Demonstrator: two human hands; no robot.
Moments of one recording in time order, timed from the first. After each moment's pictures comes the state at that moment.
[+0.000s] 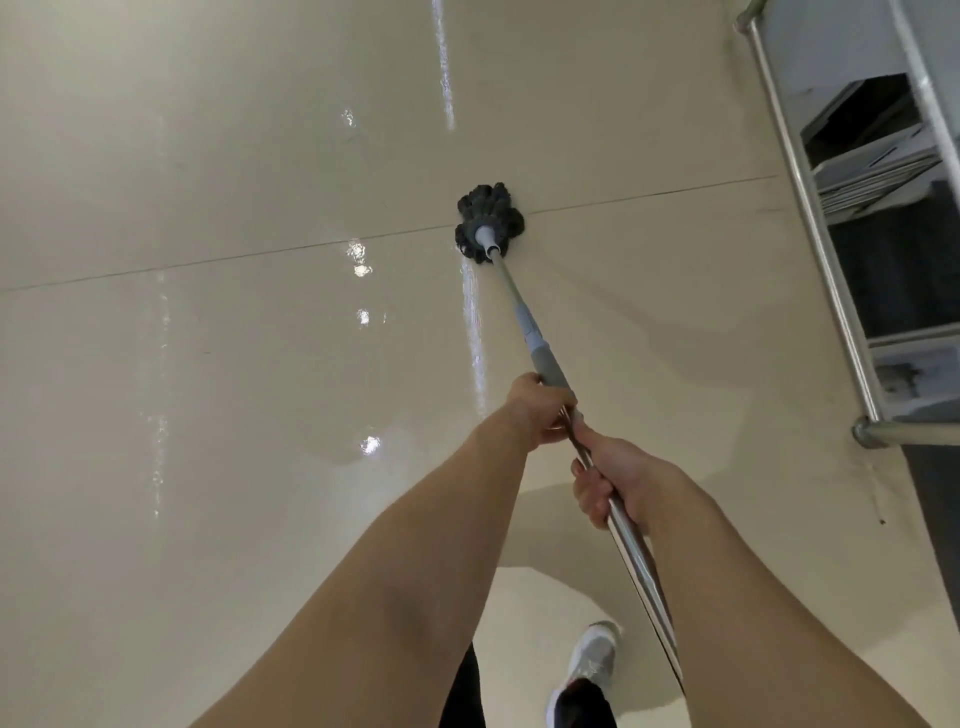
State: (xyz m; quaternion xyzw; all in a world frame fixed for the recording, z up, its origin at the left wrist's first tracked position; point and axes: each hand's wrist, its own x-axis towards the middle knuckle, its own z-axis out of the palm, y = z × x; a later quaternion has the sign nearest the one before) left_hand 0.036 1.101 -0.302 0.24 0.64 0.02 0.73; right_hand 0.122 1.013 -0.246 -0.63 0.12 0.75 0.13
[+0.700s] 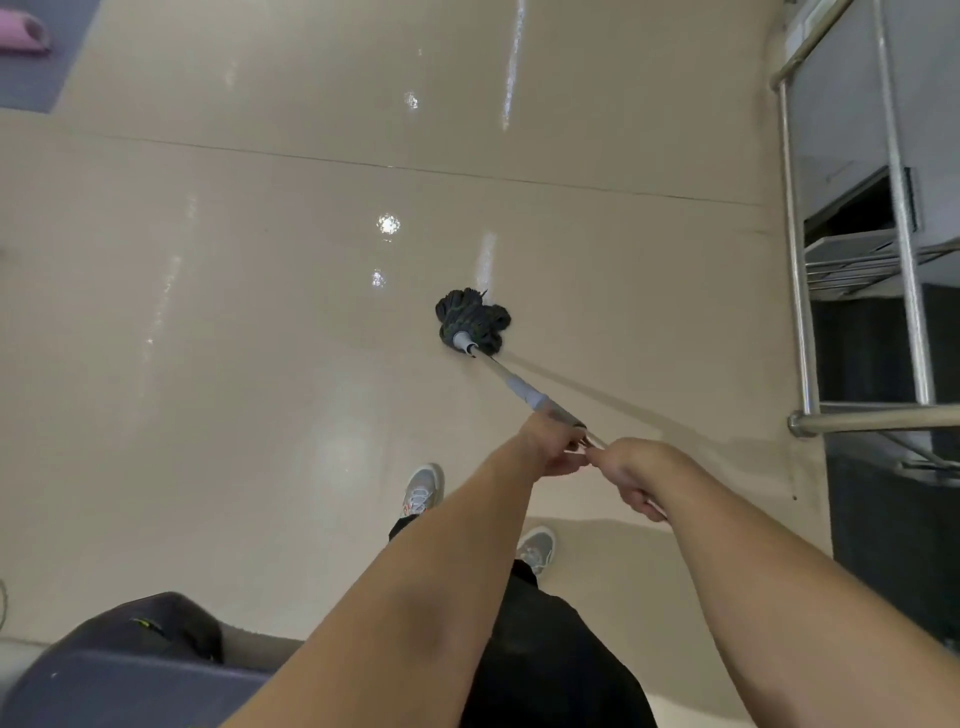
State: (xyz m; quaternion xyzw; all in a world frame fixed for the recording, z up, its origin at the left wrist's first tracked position) left_hand -0.045 0.780 -0.195 0.19 0.61 0.04 0.77; right_hand 0.057 0.765 -0.116 -0.70 -0.29 0.54 -0.35
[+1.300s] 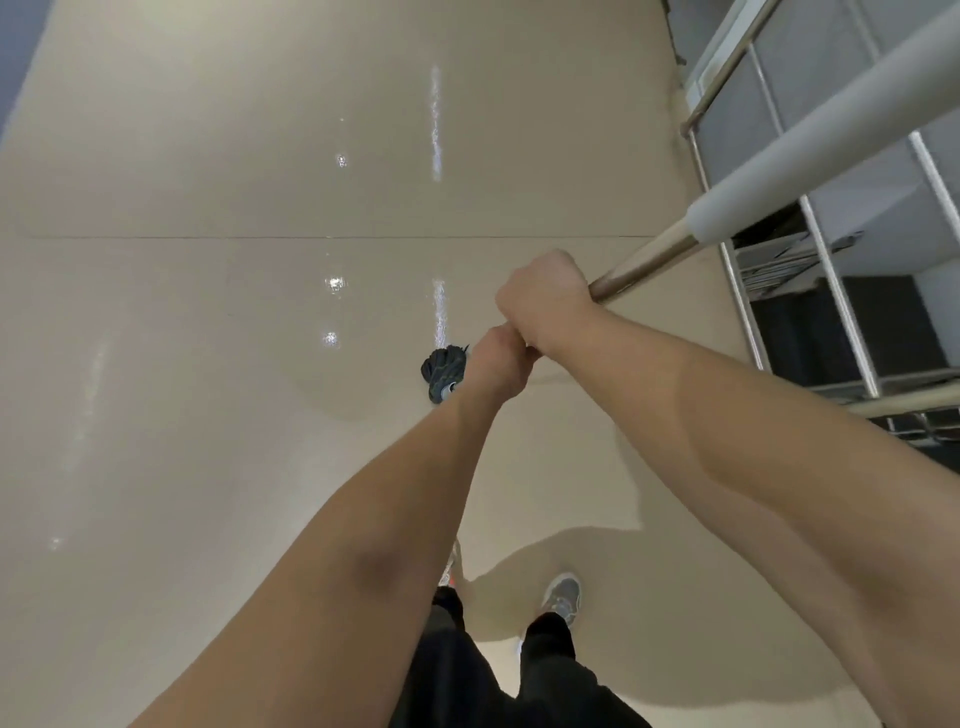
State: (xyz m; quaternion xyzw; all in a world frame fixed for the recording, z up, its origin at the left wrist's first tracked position) left_hand -0.151 0.971 -0.133 0.73 0.57 0.06 0.38; right_hand -0.092 0.991 -0.018 -0.56 -0.74 -0.06 -0.37
